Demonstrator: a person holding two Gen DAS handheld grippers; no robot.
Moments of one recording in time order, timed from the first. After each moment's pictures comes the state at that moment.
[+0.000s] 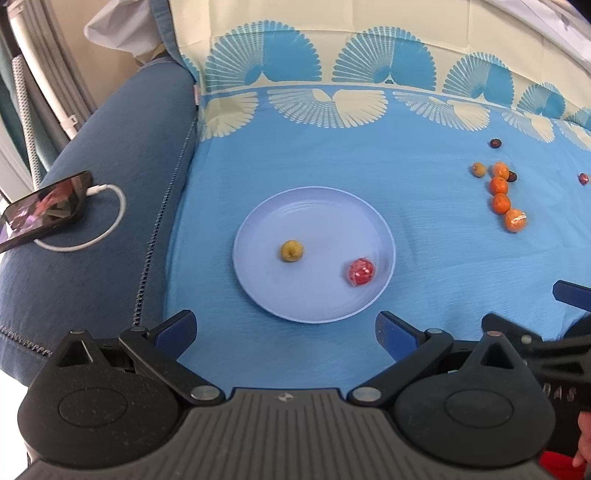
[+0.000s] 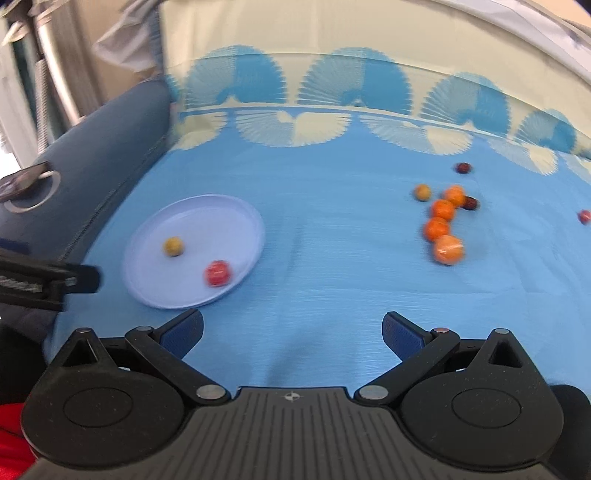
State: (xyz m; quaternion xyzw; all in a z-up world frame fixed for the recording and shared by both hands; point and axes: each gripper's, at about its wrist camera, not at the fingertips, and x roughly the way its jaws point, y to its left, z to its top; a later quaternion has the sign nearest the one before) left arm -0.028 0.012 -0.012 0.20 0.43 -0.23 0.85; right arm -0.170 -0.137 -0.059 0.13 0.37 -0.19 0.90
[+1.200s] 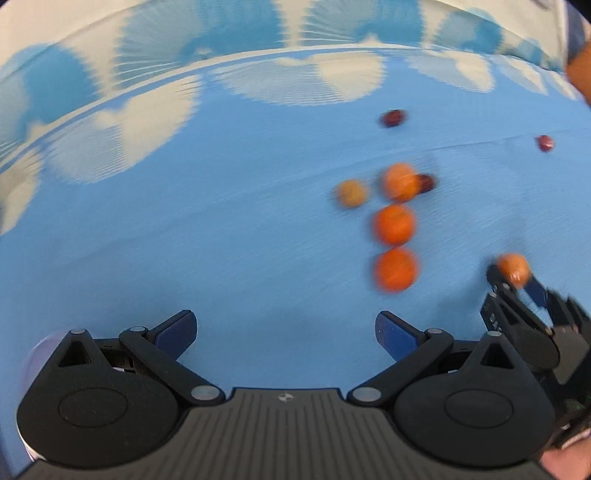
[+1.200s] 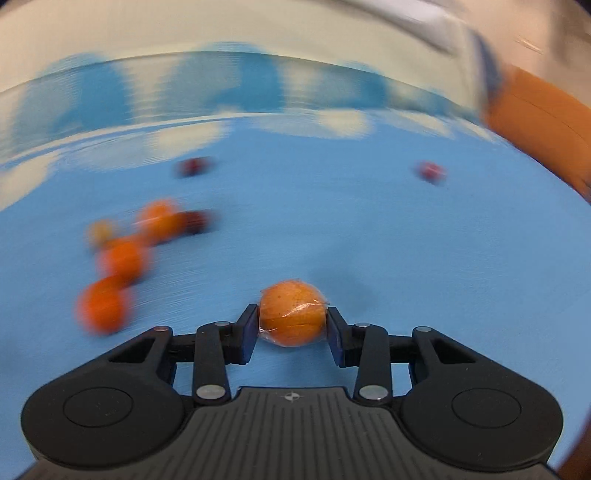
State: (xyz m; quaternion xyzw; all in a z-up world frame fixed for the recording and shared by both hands) left arm 0.023 -0.303 -0.102 0.26 0.48 -0.36 0.76; right arm -0.160 -0.387 -0.176 0.16 0.29 -0.51 0.79
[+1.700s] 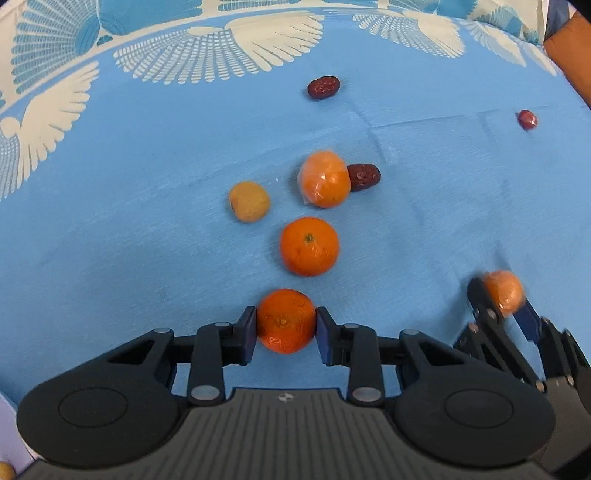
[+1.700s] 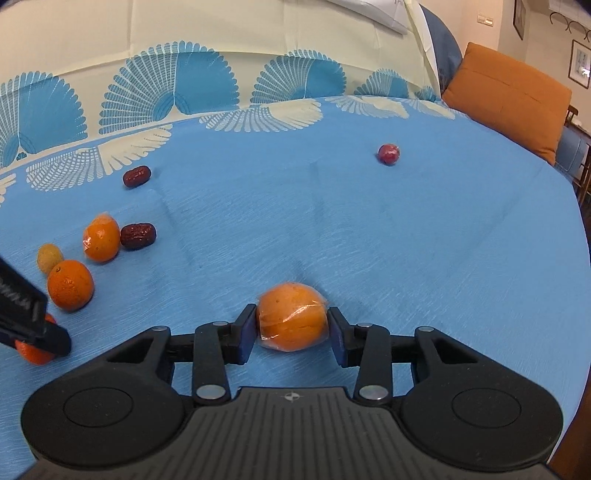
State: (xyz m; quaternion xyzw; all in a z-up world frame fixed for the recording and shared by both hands) left arm 0.016 -0.376 -0.152 0.27 0.52 -0.40 0.71; right arm -0.163 -0.400 -0.184 0.18 0.28 -0.54 0.78
